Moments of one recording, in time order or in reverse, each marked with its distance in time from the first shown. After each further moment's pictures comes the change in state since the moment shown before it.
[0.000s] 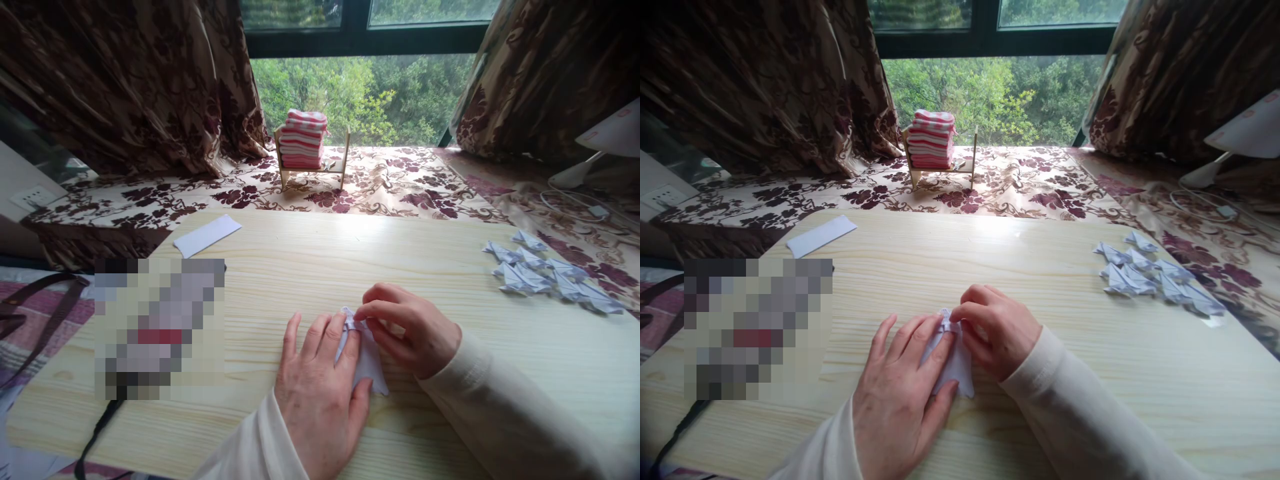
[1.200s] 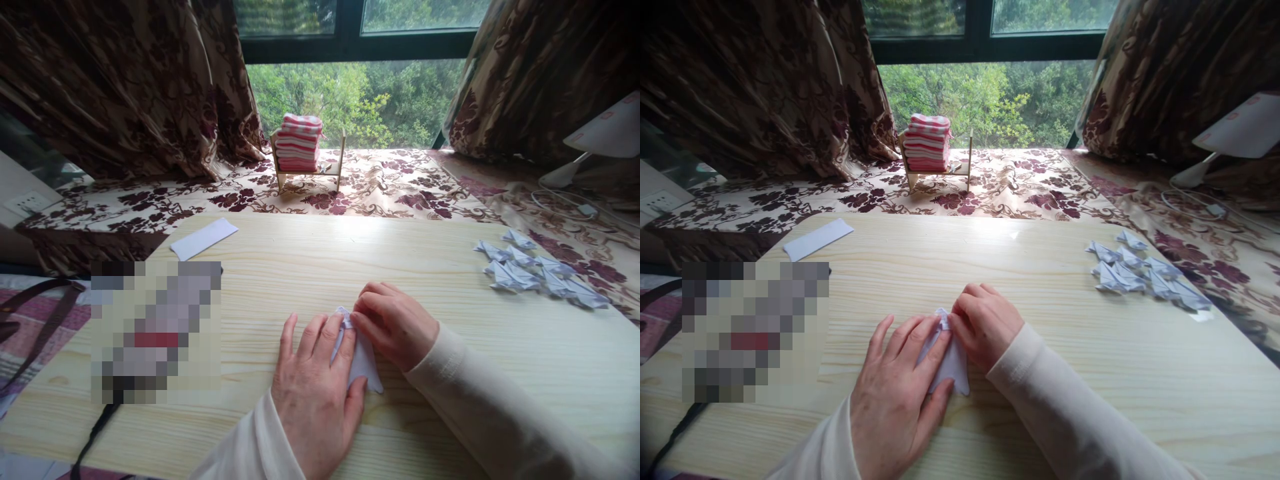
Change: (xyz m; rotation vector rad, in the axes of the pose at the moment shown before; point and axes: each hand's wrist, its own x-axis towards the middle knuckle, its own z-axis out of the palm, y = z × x) left_hand 0.000 -0.001 0.004 0.004 0.045 0.021; right_hand 0.007 -0.004 0.008 -0.133 -0.022 0.190
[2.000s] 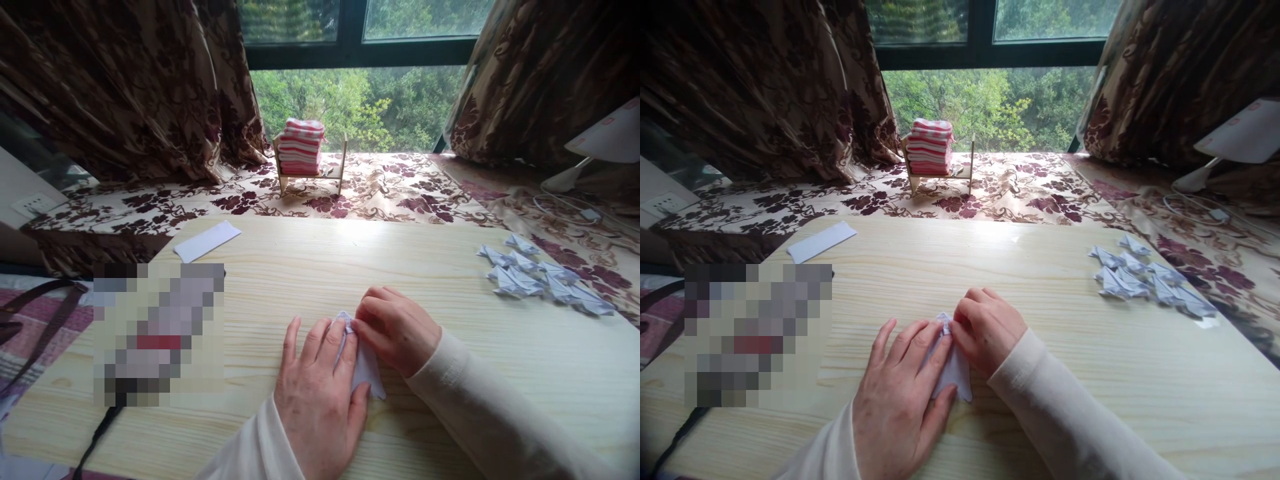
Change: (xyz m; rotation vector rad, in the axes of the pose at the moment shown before) left_hand 0.001 0.002 -0.006 -0.023 0.028 0.000; right_hand 0.001 -0.003 0.000 -0.053 -0.012 0.028
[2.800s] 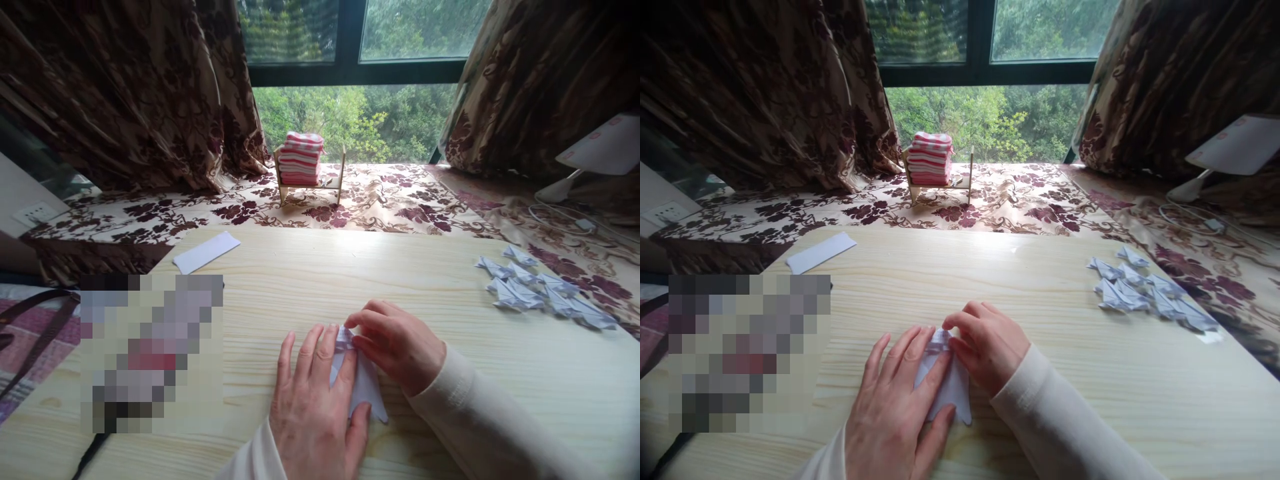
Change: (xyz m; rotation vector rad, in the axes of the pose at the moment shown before) left_hand -0.004 -0.004 0.011 0.059 0.104 0.010; right_hand -0.002 0.009 0.002 0.102 0.022 -0.077
